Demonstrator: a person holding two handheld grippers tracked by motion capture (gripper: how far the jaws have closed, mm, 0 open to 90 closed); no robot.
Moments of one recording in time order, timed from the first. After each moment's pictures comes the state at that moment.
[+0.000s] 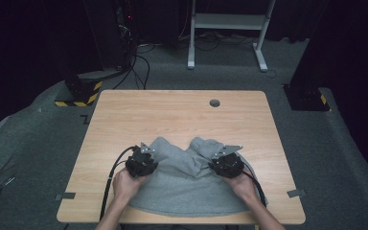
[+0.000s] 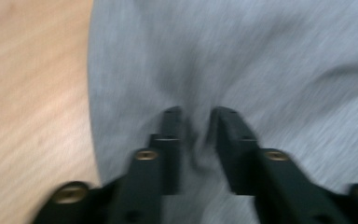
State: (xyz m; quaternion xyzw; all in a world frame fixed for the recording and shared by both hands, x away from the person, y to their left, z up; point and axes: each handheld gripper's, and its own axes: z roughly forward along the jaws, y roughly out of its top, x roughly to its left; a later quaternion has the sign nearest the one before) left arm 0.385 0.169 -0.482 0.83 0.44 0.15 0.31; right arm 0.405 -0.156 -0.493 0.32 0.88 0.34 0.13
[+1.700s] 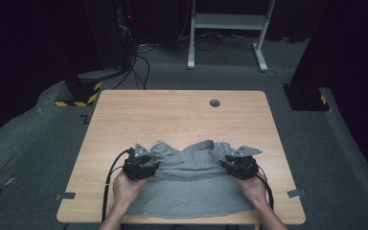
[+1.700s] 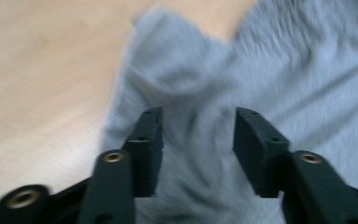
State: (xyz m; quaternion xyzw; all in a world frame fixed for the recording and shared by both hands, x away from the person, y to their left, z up) left arm 0.364 0.177 -0.462 0.79 0.46 0.18 0.36; right arm 0.390 -0.196 -0.483 0.36 0.84 0.37 0.18
